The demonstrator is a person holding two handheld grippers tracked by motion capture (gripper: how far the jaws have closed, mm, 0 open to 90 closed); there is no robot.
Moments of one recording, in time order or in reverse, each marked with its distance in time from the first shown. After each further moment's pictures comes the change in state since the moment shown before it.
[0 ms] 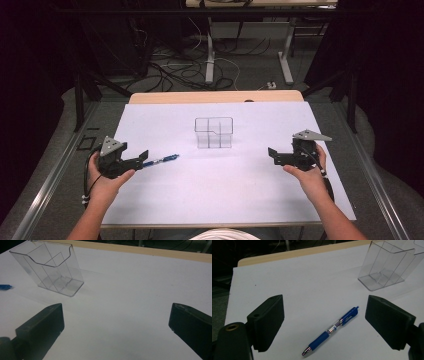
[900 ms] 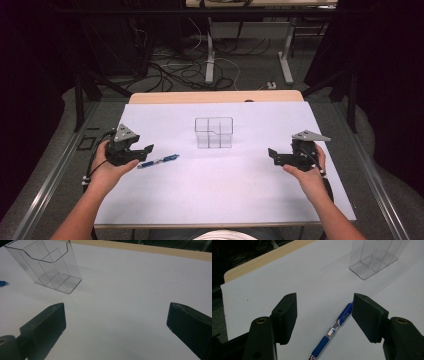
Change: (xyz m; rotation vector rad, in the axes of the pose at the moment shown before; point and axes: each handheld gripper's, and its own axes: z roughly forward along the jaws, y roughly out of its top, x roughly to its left) left arm -0.006 0.040 0.011 0.148 -0.051 0.235; right arm -0.001 -0.003 0.003 0.011 -0.004 -0.007
